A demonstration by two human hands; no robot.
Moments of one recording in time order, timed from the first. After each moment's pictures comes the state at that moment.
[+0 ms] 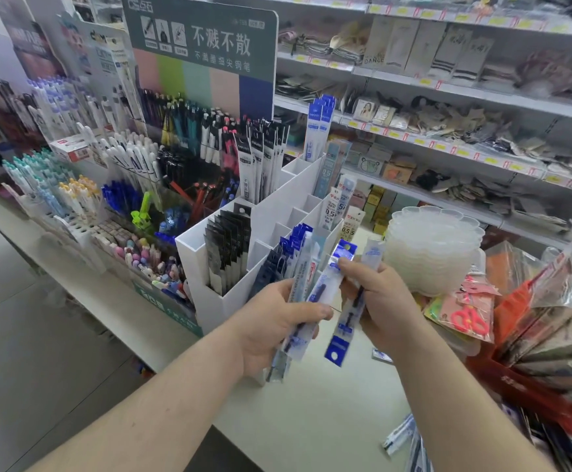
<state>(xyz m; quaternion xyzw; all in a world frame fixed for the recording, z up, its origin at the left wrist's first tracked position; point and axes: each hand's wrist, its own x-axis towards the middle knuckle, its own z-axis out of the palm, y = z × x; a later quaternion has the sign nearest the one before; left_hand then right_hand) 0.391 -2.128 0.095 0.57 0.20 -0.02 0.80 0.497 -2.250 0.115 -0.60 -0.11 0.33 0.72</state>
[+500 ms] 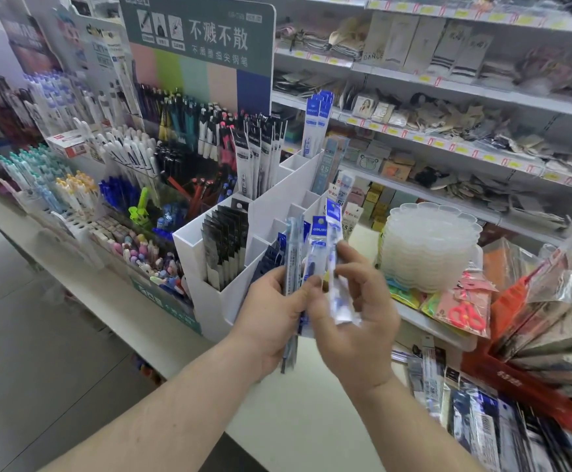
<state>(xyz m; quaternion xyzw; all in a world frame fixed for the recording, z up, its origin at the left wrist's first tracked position) 0.396 -2.151 0.094 0.50 0.22 0.16 0.82 0.451 -2.242 0.072 -0.62 -0.38 -0.18 0.66</state>
